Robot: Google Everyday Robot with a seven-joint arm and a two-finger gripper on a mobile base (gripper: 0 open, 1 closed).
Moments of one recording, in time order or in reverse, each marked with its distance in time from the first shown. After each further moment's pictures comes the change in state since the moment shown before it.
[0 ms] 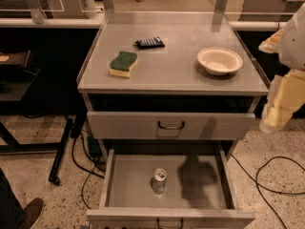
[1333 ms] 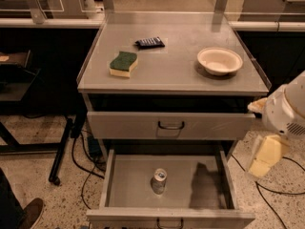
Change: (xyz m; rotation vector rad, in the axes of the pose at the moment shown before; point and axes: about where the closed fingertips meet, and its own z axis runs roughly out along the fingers) arm 0.048 0.048 0.122 -0.140 -0.058 0.103
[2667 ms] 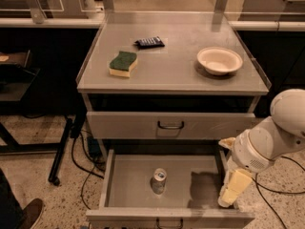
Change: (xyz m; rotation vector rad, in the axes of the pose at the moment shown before) arm 0.012 0.031 0.142 -0.180 -0.124 -0.017
